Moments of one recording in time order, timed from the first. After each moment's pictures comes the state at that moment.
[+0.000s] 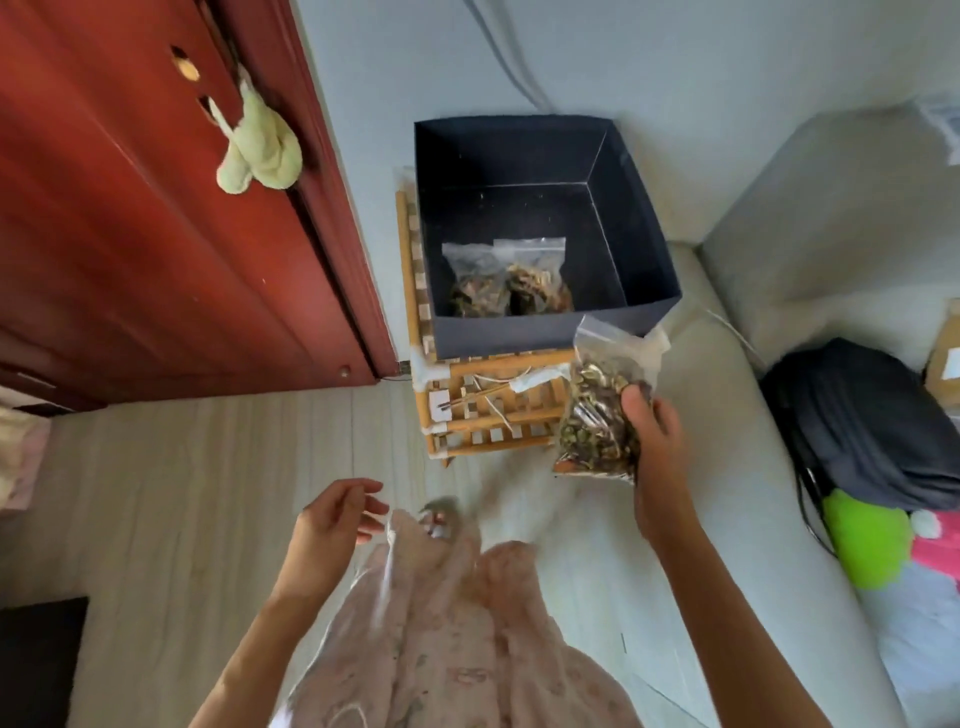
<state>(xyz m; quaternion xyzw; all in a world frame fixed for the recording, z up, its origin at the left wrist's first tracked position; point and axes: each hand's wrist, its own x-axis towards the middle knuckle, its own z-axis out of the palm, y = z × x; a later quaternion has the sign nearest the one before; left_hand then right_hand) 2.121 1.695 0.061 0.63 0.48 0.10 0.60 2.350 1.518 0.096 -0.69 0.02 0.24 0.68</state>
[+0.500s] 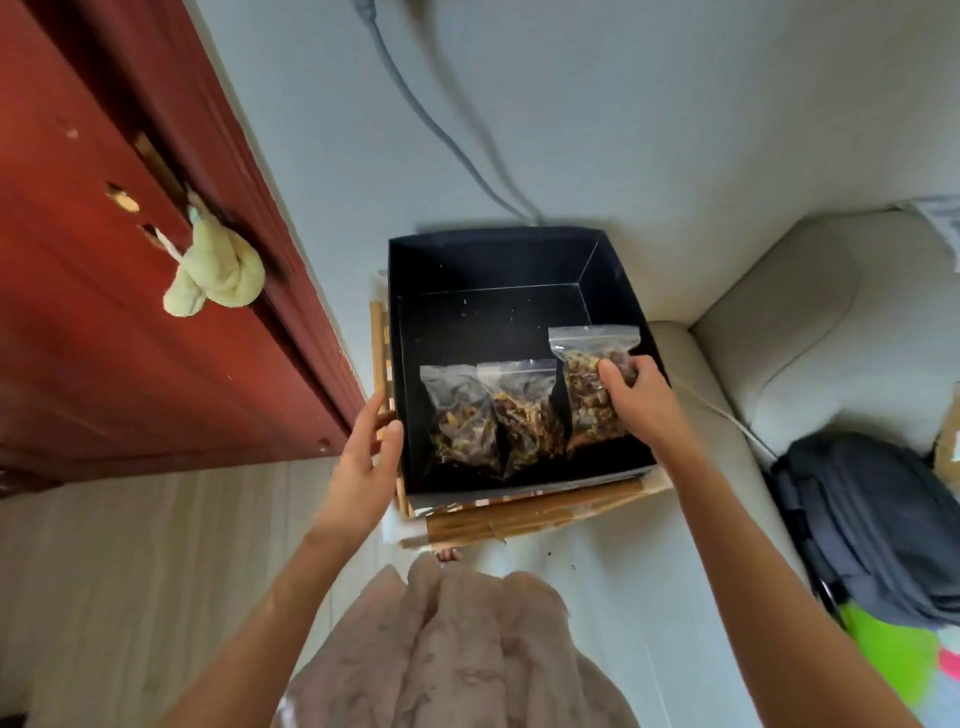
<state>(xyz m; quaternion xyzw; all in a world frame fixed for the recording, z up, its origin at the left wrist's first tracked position) 2.314 1.799 0.092 0.69 0.39 0.12 0.60 2.553 1.633 0.099 -0.90 -0.11 0.23 0.36</state>
